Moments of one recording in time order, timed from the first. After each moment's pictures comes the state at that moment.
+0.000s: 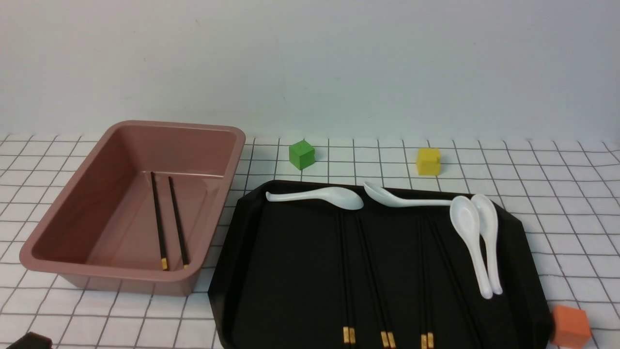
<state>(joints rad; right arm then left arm) 0.03 -0.01 0.02 -0.02 0.36 0.14 -0.10 -0.01 0.03 -0.71 0.16 -0.80</state>
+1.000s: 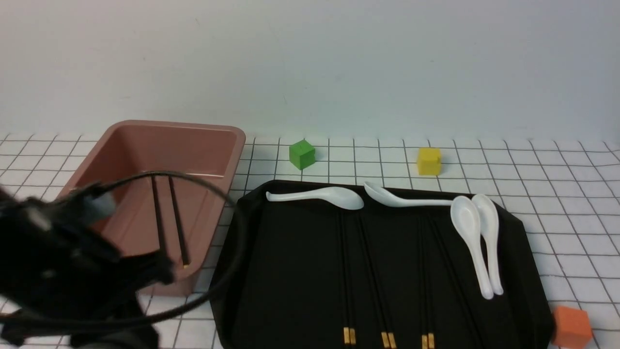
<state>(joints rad) 0.03 -0.01 0.02 -0.02 0.36 0.14 -0.25 1.27 -0.91 -0.40 1.12 -0.32</state>
